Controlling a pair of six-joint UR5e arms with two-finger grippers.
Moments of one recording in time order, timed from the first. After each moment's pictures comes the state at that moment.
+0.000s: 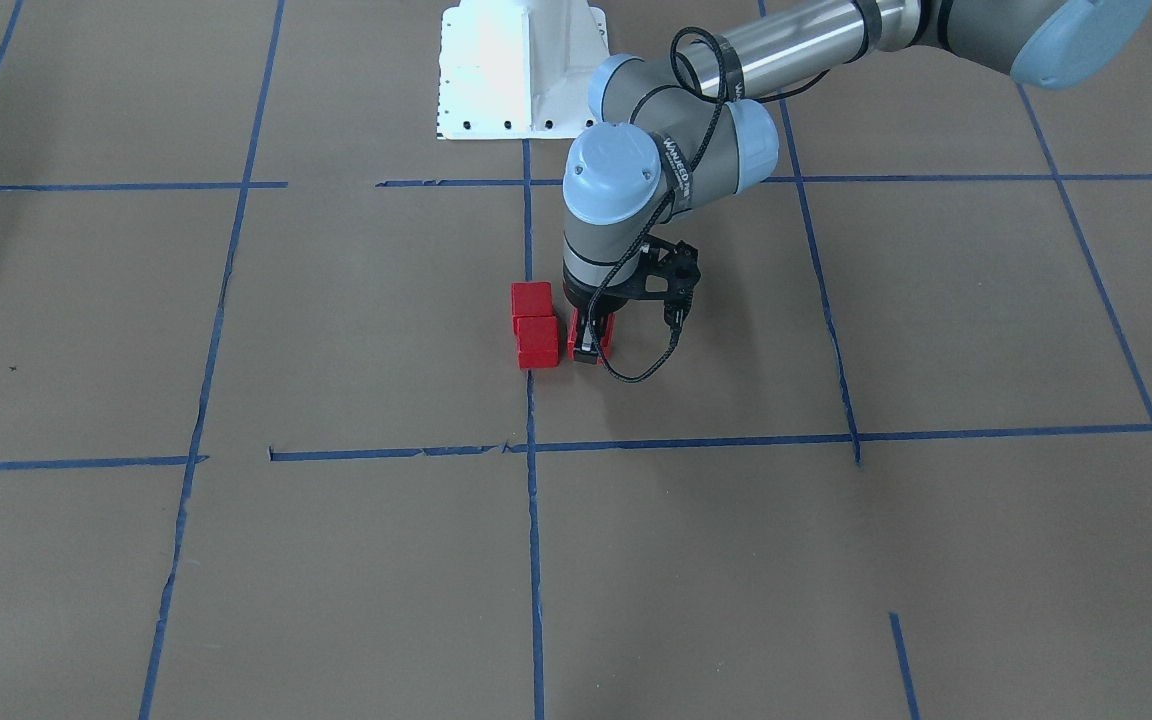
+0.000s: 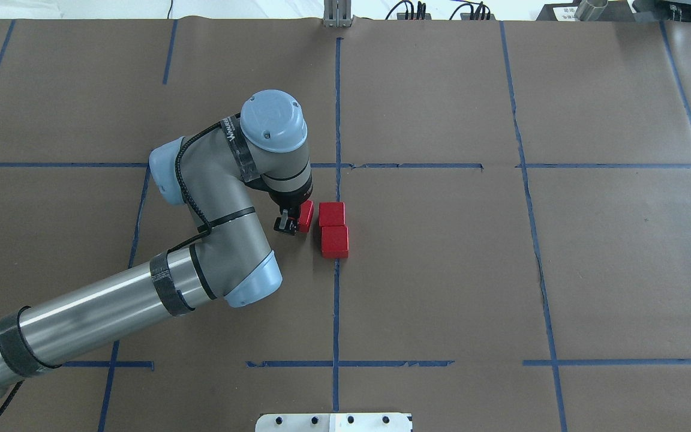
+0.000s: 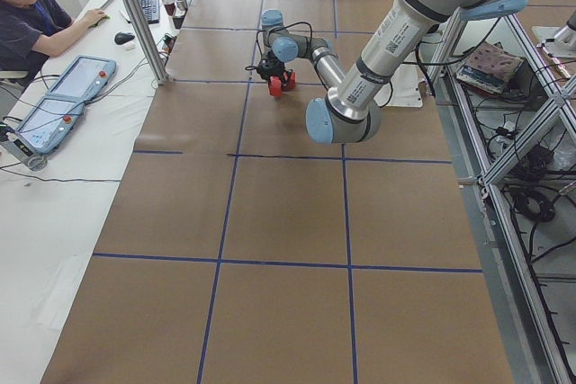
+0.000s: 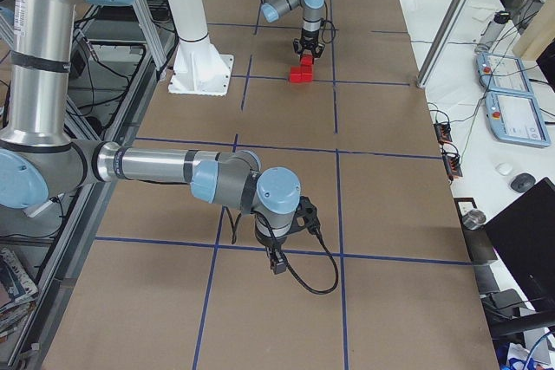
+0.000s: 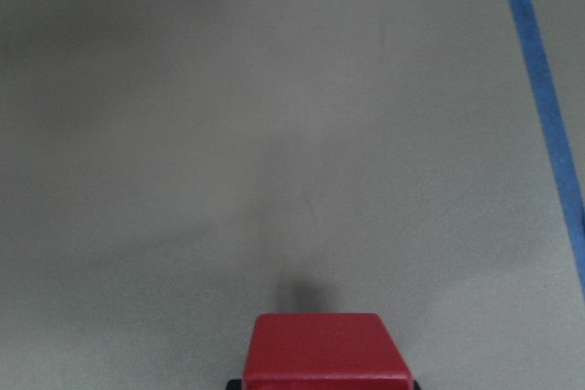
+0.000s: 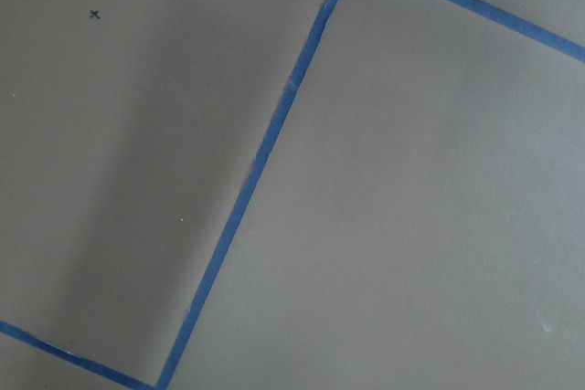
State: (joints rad) left arm -0.57 -2.40 -1.41 -1.61 -1.97 -2.53; right arm 1.66 -1.77 1.78 -1.77 2.30 -0.60
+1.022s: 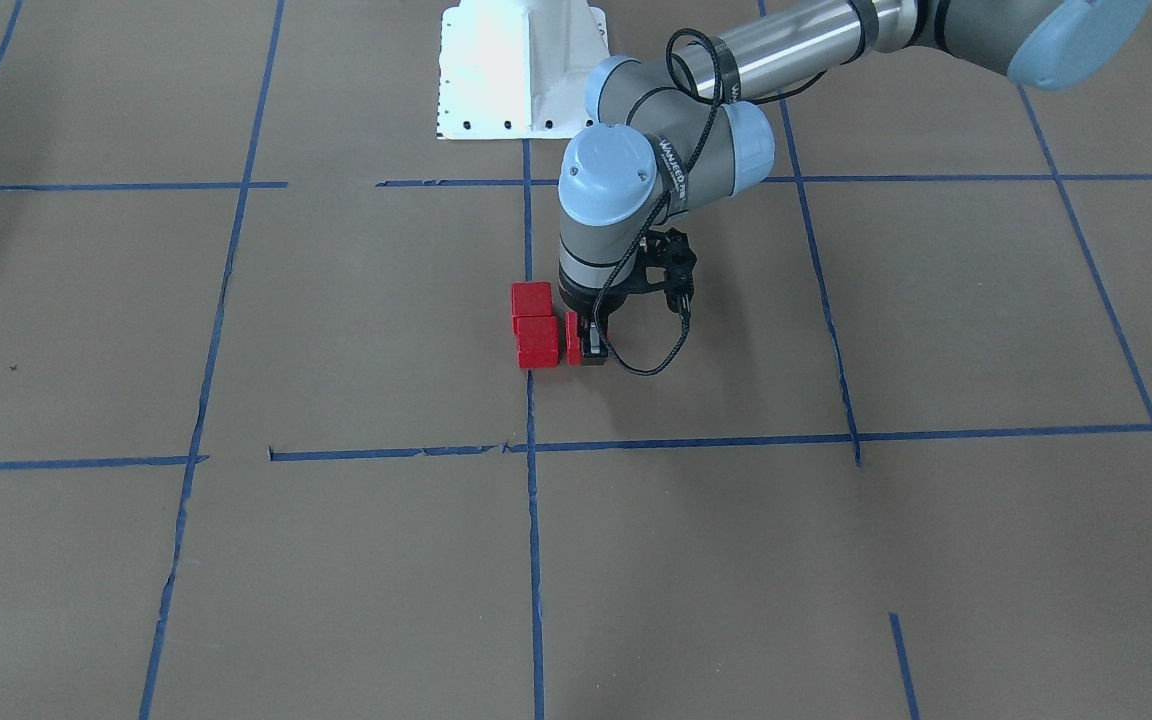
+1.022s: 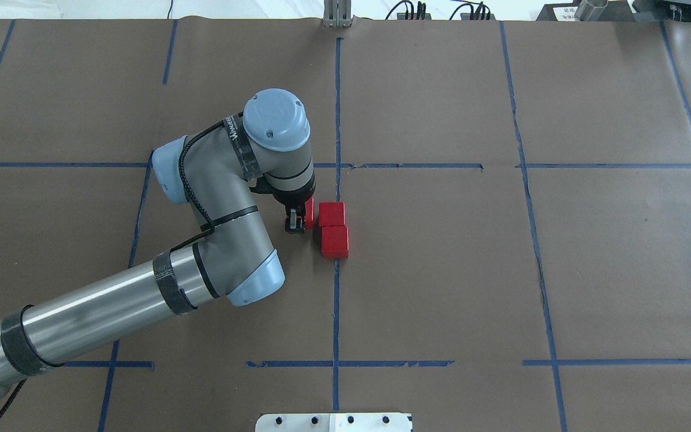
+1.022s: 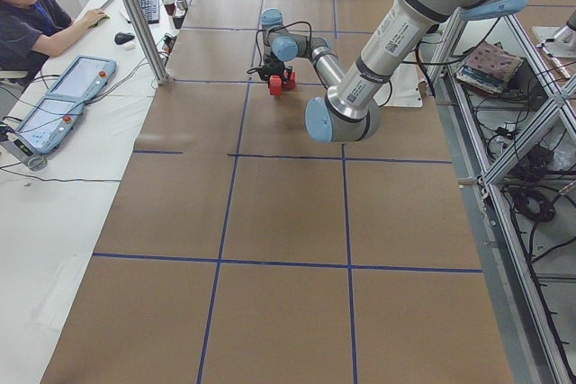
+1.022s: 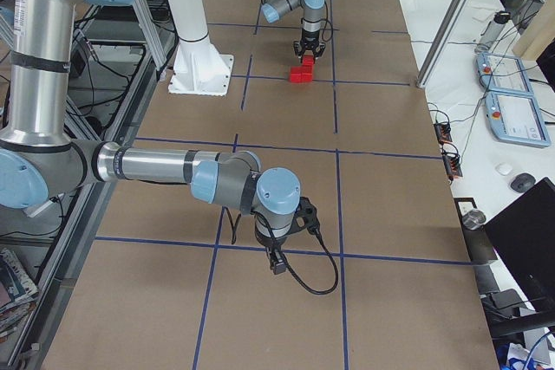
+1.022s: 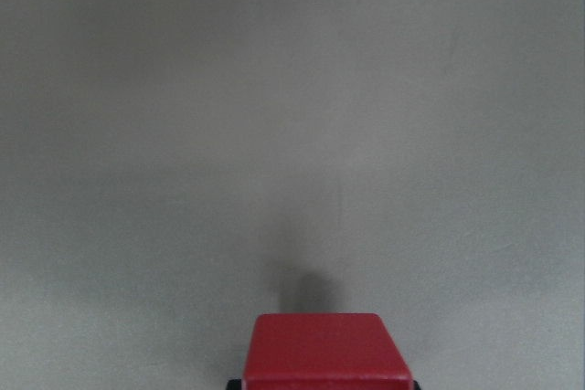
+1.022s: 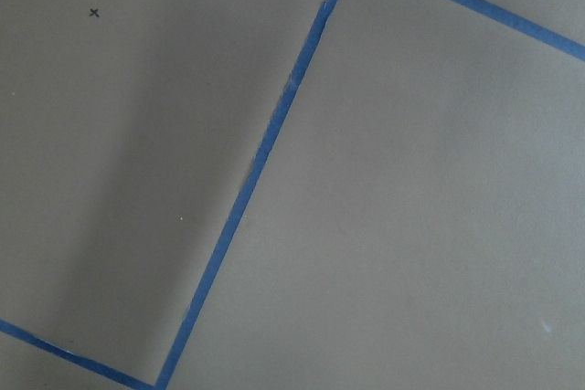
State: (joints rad) left arm -0.57 -2.41 -1.41 -1.62 -1.97 -2.72; right arm 1.66 -1.77 1.77 -1.77 2.30 -0.61
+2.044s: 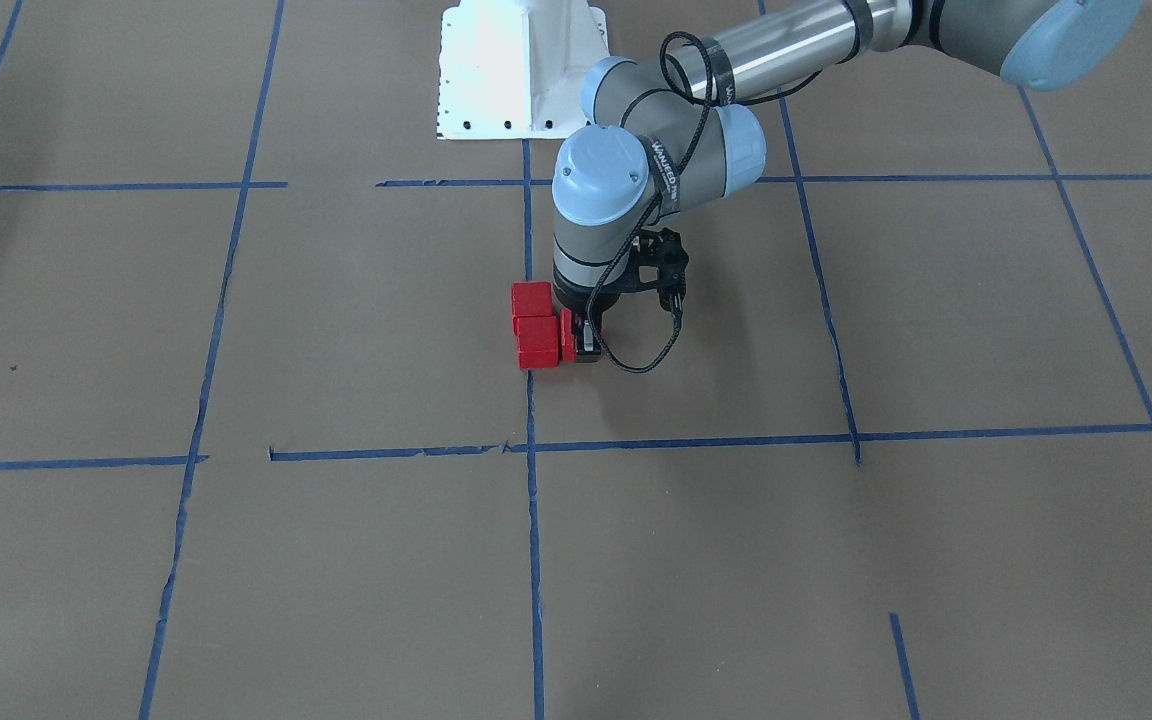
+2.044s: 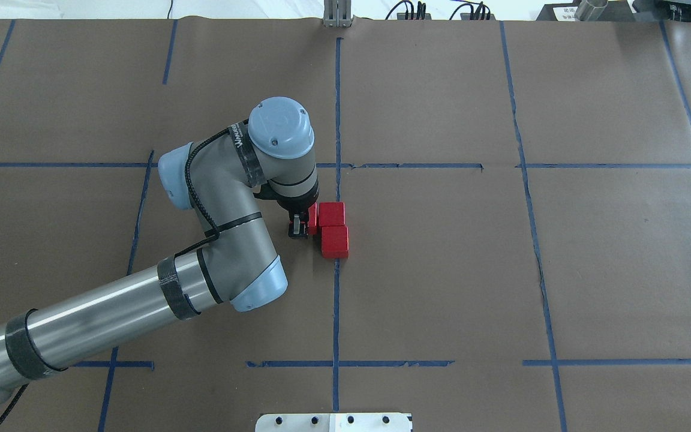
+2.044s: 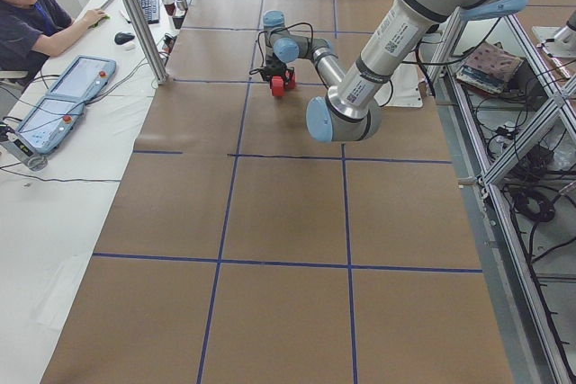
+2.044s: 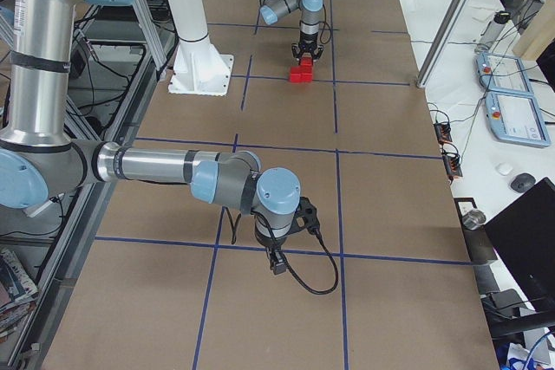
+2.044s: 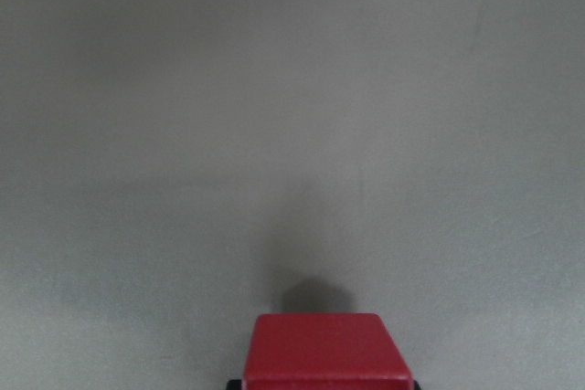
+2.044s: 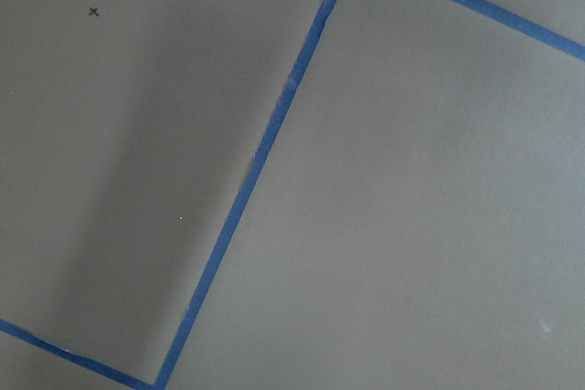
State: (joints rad) left arm -0.56 -2.41 -1.39 -1.63 -1.96 -2.72; right arm 1.66 -1.77 1.77 -1.77 2.30 -0.61
